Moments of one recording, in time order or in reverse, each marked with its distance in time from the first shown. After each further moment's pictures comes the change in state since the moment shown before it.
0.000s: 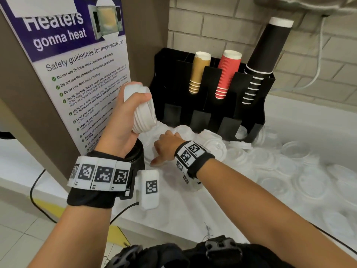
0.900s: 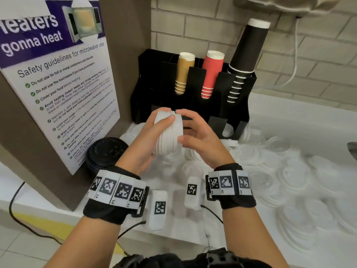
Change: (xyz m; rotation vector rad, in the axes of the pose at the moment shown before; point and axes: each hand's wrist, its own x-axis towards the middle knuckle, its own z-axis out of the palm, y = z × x) left_hand -0.014 -0.050 0.029 0.121 -0.301 -0.174; right_hand -0.118 0.044 -0.004 1.530 0.638 -0.153
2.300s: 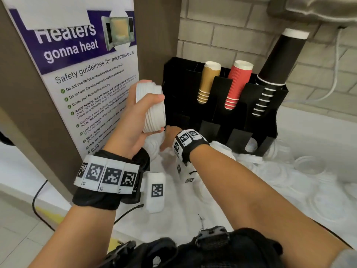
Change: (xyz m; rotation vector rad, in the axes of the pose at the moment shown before) left_hand 0.015 0.058 -0.042 -0.030 0.264 0.167; right_hand 0.183 0.092 0.071 -1.236 -0.436 0.430
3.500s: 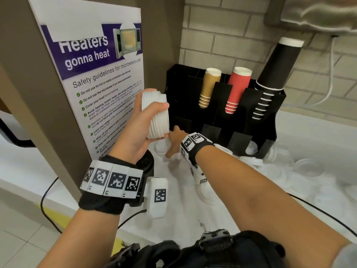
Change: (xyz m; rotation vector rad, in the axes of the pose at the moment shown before) left_hand -0.011 -0.001 -0.004 0.004 -0.041 -0.006; right_hand -0.022 0.006 0.002 -0.207 0.064 -0.055
